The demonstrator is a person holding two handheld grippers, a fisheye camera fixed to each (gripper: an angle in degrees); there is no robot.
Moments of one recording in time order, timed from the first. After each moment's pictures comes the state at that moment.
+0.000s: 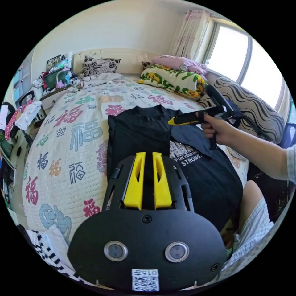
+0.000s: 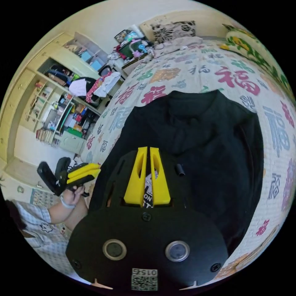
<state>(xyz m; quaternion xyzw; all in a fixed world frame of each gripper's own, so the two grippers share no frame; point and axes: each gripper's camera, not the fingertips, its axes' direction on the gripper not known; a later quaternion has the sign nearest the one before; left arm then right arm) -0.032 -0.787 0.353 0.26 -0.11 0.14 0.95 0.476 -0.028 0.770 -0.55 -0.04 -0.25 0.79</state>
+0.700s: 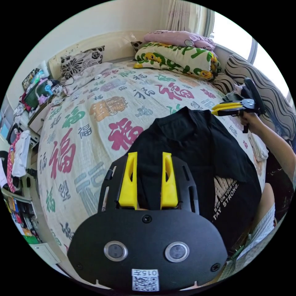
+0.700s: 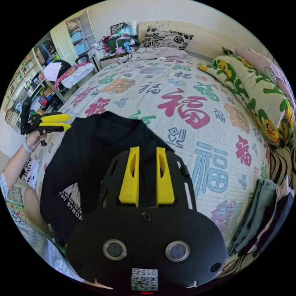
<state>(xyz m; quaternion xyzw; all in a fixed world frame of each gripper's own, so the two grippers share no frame) 0.004 -1.046 0.430 0.15 -0.18 0.19 0.95 0.460 -0.194 0.776 -0.49 0.09 -0.41 0.76</state>
